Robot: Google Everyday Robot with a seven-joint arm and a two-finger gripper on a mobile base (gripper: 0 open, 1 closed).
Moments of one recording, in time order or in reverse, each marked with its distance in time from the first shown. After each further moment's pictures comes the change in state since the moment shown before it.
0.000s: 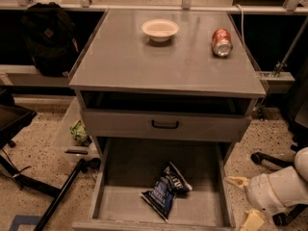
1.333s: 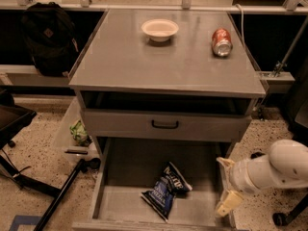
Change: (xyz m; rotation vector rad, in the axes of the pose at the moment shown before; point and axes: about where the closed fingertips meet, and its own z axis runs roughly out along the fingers) arm -0.009 -0.080 0.027 0.224 0.100 -0.078
